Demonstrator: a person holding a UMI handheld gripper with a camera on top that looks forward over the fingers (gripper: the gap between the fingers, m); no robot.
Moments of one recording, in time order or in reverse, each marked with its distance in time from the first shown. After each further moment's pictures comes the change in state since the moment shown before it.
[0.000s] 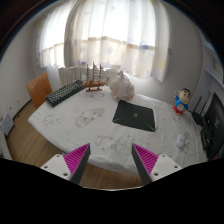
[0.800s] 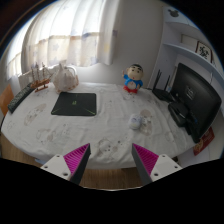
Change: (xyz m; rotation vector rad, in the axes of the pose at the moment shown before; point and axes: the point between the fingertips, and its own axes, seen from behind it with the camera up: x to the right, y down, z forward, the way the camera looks) arm 0.229 0.086 -0.002 -0.059 0.339 0.208
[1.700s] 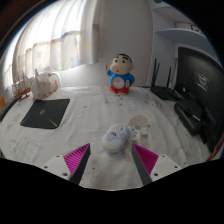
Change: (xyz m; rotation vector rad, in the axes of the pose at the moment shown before) arm 0.108 -0.021 0.192 0.102 -0.065 0.067
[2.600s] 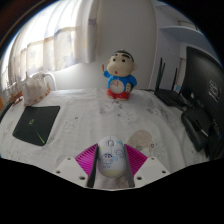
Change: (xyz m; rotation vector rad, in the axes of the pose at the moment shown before) arm 0.015 -0.047 0.068 -0.031 -0.007 -0.009
